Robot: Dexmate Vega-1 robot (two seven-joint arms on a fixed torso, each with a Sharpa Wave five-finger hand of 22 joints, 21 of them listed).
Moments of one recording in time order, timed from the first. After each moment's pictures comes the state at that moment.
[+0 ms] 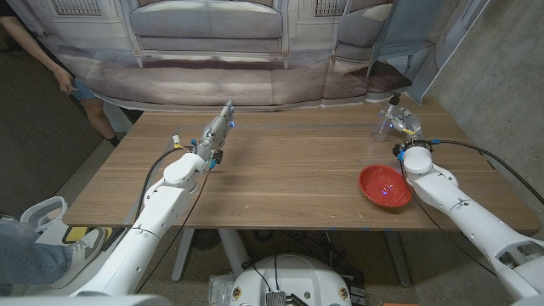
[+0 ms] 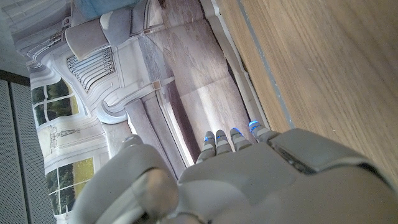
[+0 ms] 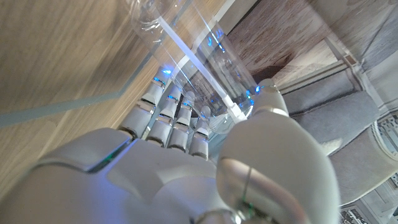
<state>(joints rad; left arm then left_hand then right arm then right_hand) 1.04 0.39 0.12 -1.68 -0.38 0.06 -0.03 0.38 -0.02 0.02 0.10 0.32 -0.04 0.03 0.20 0.18 -0.06 -0.02 0.20 0.18 -0.12 -0.01 0.19 0.18 -0.12 -0.03 0.20 0.18 -0.79 -0.61 -0.35 -1.27 0.28 0.05 -0.46 0.74 -0.02 0.18 -0.14 0.31 0.37 -0.10 0.31 0.20 0.39 -0.02 0.38 0.20 0.44 -0.05 0.29 0.20 0.59 -0.04 0.34 0.20</state>
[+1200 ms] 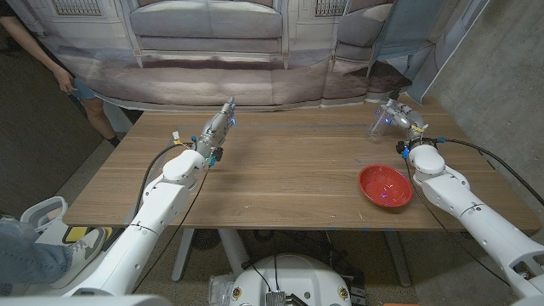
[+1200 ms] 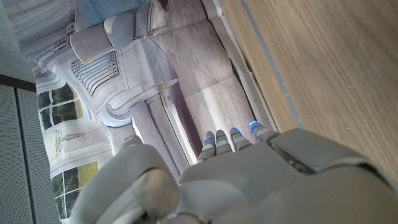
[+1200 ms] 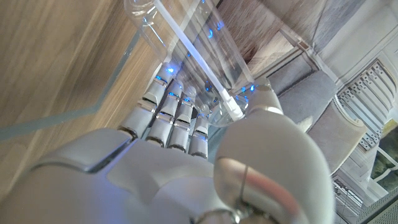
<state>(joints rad) 1.03 0.40 0.13 -1.69 -0.37 0.07 -0.04 0.38 -0.02 0.01 0.10 0.32 -0.04 0.02 0.20 0.18 -0.06 -0.02 0.20 0.18 -0.12 -0.01 0.19 0.18 -0.12 -0.03 0.20 0.18 -0.86 -0.64 -0.28 -1.35 0.39 0.15 -0.32 0.77 0.02 0.20 -0.14 0.27 0.40 -0.07 0.31 0.20 0.49 -0.04 0.41 0.21 0.50 -0.04 0.29 0.22 0.62 -0.06 0.35 0.20</state>
